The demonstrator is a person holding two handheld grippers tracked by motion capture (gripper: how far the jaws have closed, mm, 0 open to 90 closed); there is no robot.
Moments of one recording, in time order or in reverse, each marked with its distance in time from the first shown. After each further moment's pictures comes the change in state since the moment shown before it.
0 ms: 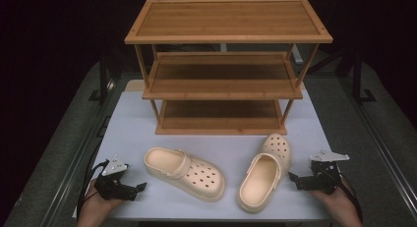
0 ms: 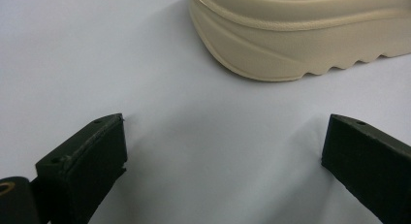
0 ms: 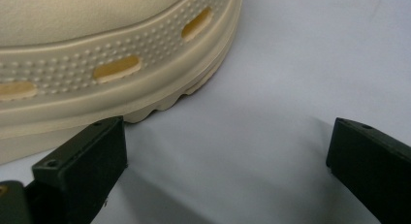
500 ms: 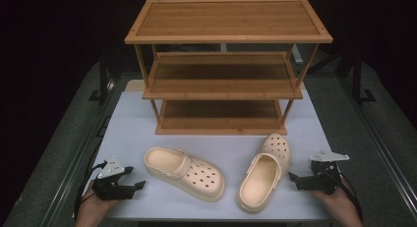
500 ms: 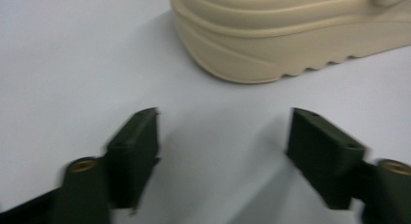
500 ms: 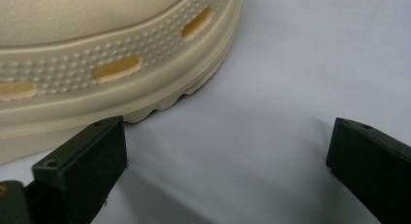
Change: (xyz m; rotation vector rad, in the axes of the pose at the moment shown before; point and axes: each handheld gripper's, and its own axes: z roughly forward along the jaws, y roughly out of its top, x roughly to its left) left arm -0.001 -0.002 -0.008 -0.036 -0.049 0.030; right arm 0.000 0.000 0.000 0.000 0.000 0.000
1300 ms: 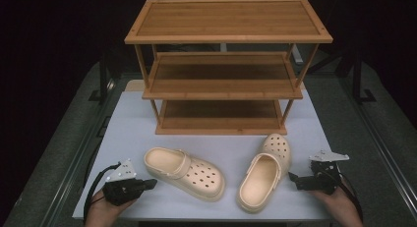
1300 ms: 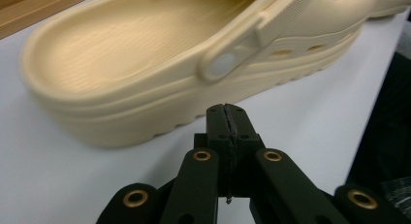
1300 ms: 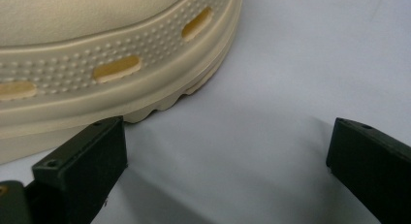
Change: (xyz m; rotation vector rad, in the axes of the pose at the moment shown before) left arm -0.048 0.036 -0.007 -0.038 -0.204 0.059; right arm 0.000 0.000 0.000 0.001 0.000 0.001
